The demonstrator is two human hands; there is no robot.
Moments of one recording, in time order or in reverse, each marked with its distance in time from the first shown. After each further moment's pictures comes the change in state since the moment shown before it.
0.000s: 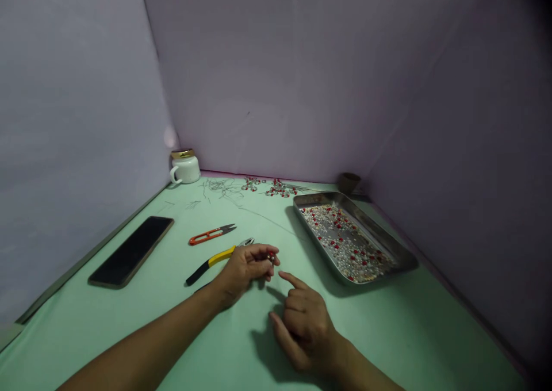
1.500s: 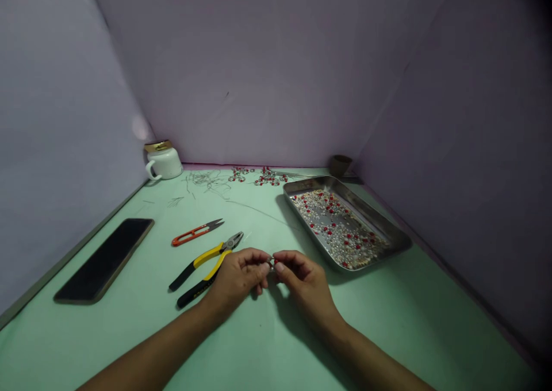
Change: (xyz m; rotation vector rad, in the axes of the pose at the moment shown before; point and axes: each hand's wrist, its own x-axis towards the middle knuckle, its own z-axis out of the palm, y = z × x) left_hand -0.004 -0.005 0.015 0.286 0.146 -0.121; right_hand -0.005 0.034 0.012 0.740 0.316 1.039
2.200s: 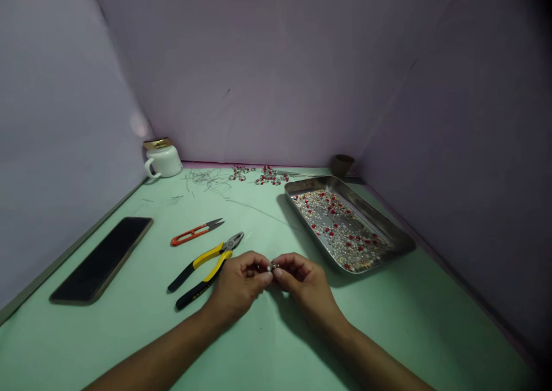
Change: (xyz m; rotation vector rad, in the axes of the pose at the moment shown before) left_hand -0.003 -0.003 0.005 0.129 0.082 0.042; right_hand 0.003 -0.002 0.000 0.082 -0.068 0.114
